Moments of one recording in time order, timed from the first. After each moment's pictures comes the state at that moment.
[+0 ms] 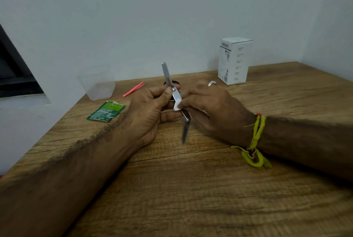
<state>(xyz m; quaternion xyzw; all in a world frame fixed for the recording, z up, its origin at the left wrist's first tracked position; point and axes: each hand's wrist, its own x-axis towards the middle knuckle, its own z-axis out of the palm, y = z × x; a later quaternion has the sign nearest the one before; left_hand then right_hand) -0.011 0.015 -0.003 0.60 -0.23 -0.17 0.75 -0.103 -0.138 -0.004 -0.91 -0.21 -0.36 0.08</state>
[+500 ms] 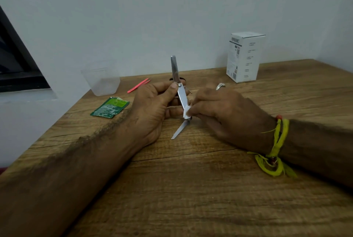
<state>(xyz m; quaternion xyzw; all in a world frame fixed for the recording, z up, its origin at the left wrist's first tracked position) -0.006 0.013 -0.008 0.61 -0.23 -0.14 0.74 -0.111 -0.139 -0.003 -0.92 -0.23 -0.30 0.06</state>
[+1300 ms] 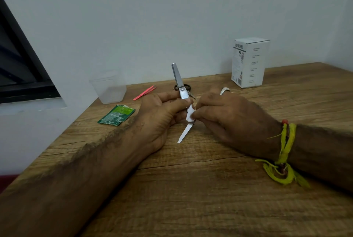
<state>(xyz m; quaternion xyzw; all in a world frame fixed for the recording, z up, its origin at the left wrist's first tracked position) -0.007 0.013 -0.006 0.62 -0.19 -0.16 0.75 -0.111 -0.138 -0.003 -0.92 -0.23 -0.31 0.04</state>
